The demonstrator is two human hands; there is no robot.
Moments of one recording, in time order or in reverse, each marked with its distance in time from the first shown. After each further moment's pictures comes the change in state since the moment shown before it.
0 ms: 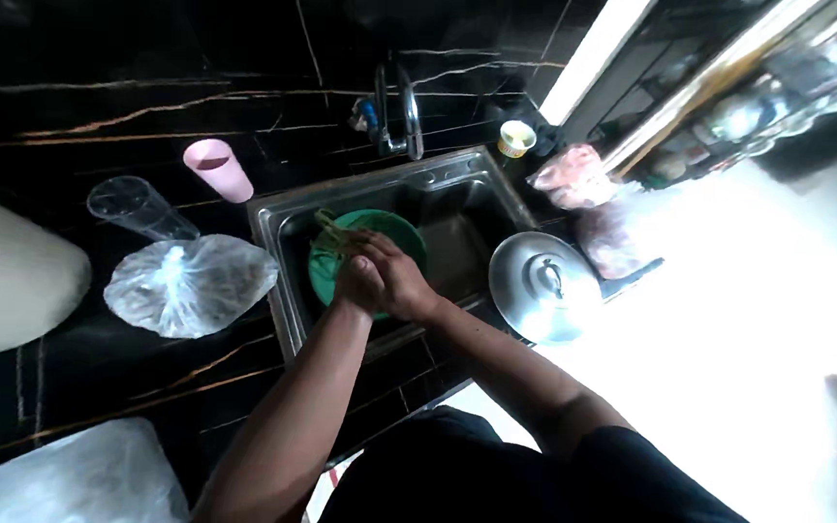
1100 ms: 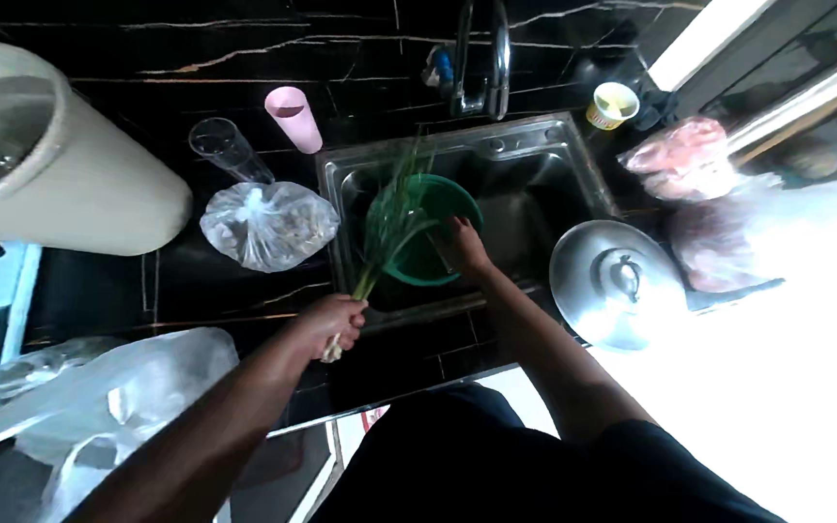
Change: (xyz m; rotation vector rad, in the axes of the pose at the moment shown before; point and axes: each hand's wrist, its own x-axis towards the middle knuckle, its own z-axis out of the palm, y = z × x) left_hand -0.072 0.044 -0.103 0.616 0.180 -0.814; right_hand -0.007 0.097 0.031 -0.162 -0.221 0.674
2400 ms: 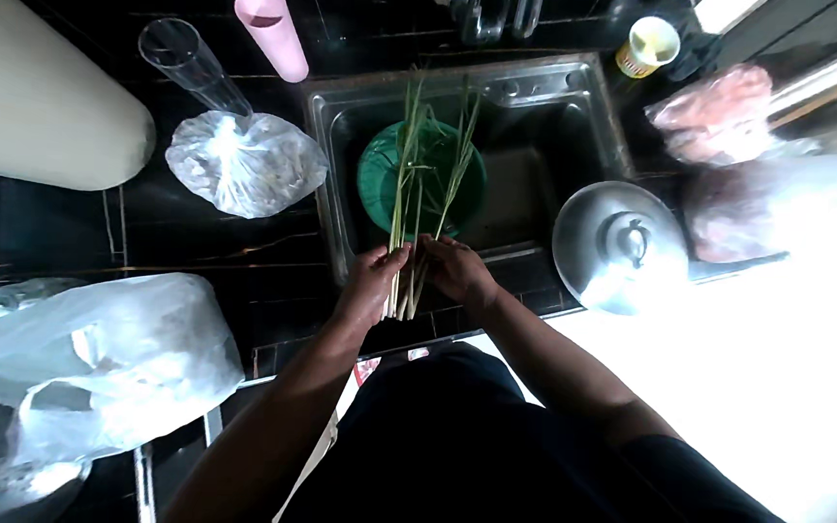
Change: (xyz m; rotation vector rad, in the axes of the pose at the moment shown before) left_hand 0.027 -0.038 0.077 -0.277 0.117 0.487; right_hand -0.108 -0.021 0.029 1.393 -0.274 0.467
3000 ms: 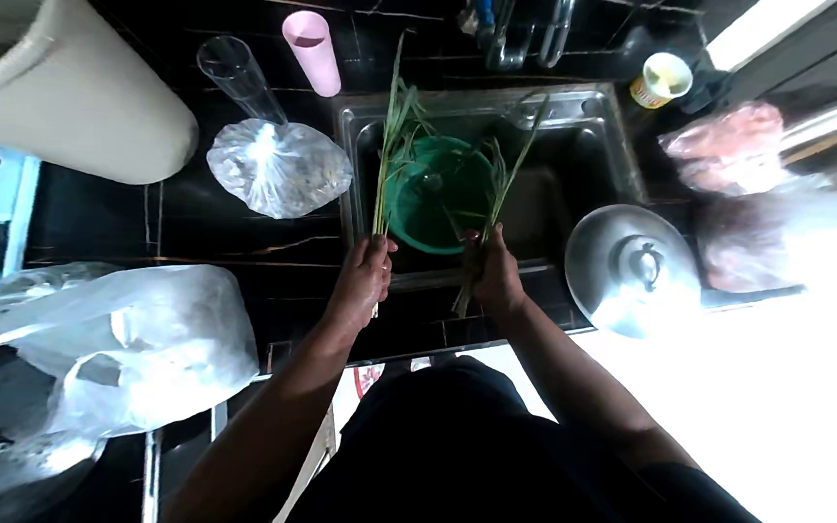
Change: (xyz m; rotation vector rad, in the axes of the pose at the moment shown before) left_hand -0.013 0.020 -0.033 -0.039 0.032 0.054; right_hand 0.004 -0.010 -0.016 0.050 0.156 -0.194
